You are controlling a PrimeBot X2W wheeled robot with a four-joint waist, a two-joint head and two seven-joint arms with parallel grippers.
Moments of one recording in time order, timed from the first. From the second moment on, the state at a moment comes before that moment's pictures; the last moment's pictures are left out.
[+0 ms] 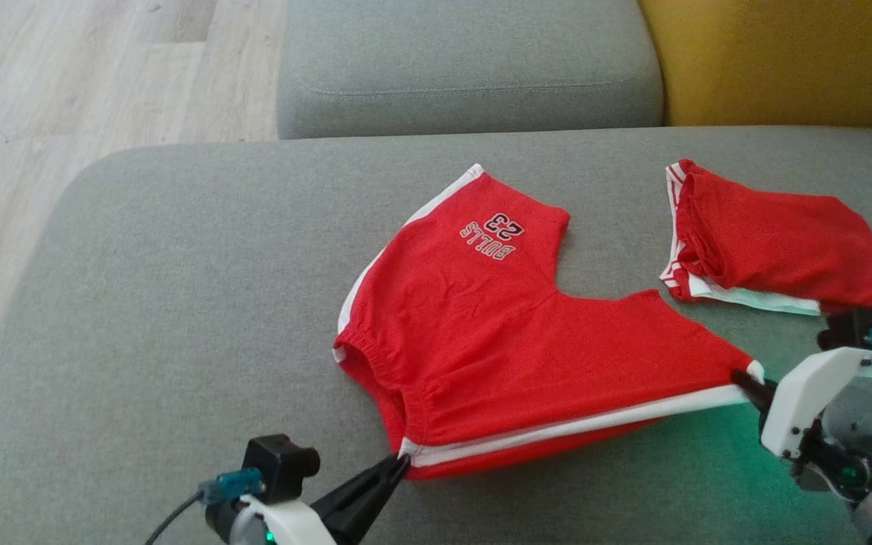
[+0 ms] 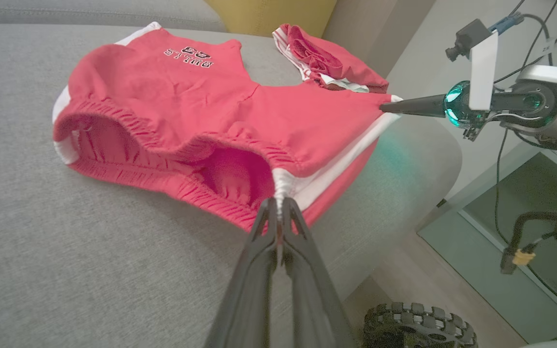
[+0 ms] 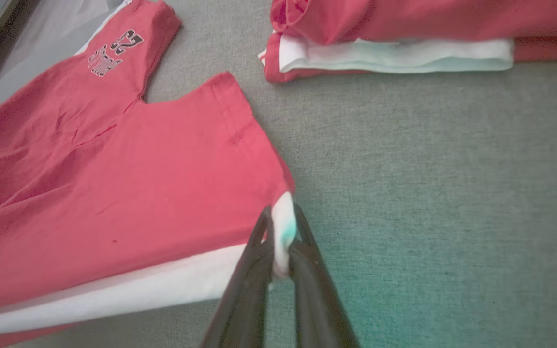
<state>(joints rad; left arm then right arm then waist) -0.20 0.47 -1.02 0.17 -0.83 -0.05 -0.17 -0.33 -0.41 0.38 0.72 0.81 0.13 0.41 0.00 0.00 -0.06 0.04</state>
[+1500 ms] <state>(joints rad) -0.61 0.19 -0.96 0.39 -0.83 -0.12 -0.23 -1.04 -0.38 0.28 0.94 0.41 0.13 0.60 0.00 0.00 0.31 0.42</state>
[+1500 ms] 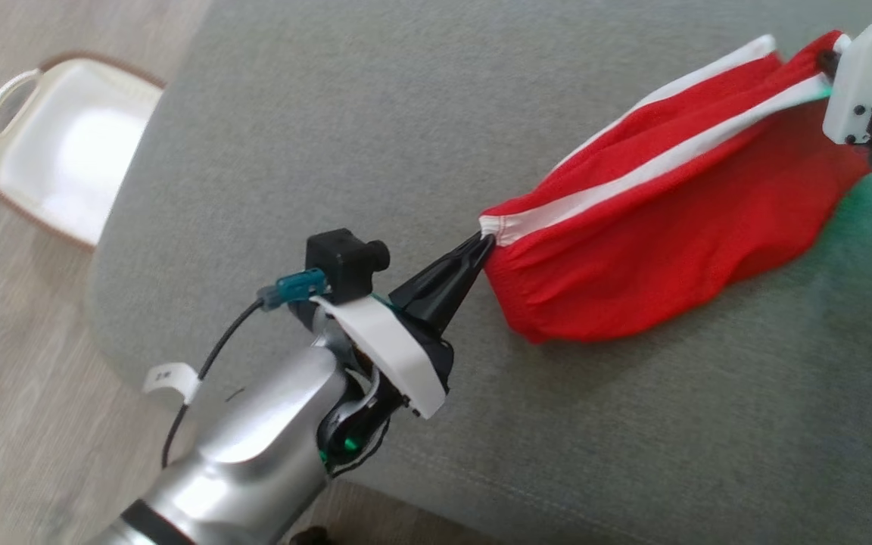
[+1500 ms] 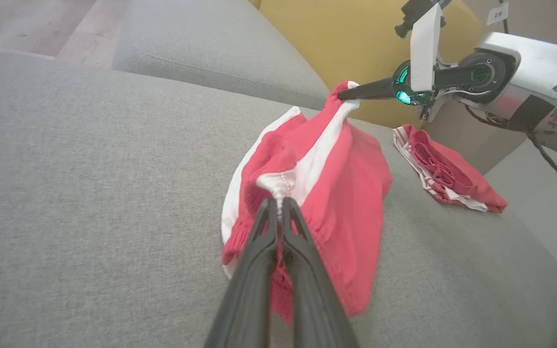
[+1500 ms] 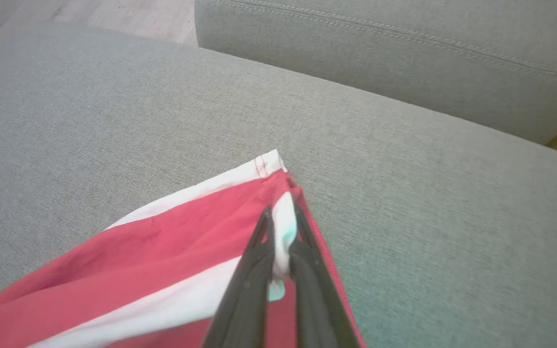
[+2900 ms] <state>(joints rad) -0.35 0.12 -0.37 0.26 -0.52 -0.03 -0.25 -0.79 -0.29 0.41 0.78 0.41 0.13 -0.25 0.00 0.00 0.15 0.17</state>
